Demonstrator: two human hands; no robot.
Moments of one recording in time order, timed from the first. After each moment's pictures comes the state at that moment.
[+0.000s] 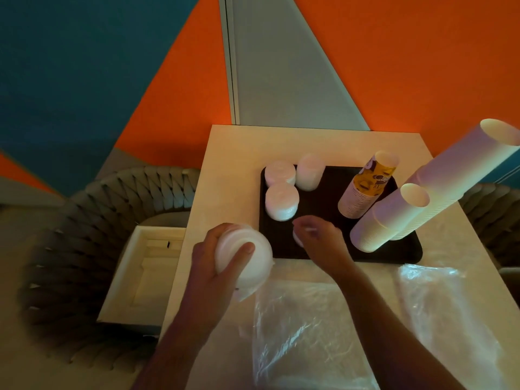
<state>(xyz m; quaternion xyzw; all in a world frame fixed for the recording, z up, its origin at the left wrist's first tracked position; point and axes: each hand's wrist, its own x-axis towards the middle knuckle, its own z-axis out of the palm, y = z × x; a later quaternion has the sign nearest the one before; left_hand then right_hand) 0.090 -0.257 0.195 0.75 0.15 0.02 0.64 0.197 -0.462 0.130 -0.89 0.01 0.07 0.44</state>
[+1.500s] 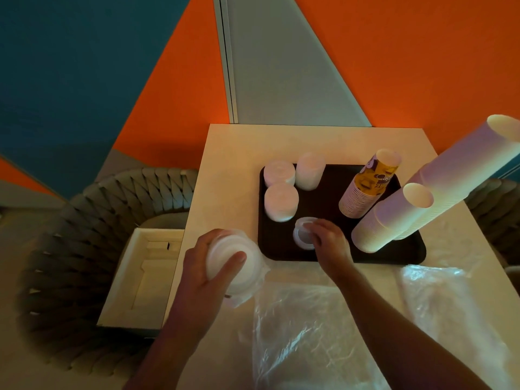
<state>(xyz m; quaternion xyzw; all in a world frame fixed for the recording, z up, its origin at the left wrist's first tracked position) 0.093 -0.246 0.189 0.75 0.15 0.02 0.64 0.222 -0.493 0.050 -0.95 -0.09 -0.06 0.29</state>
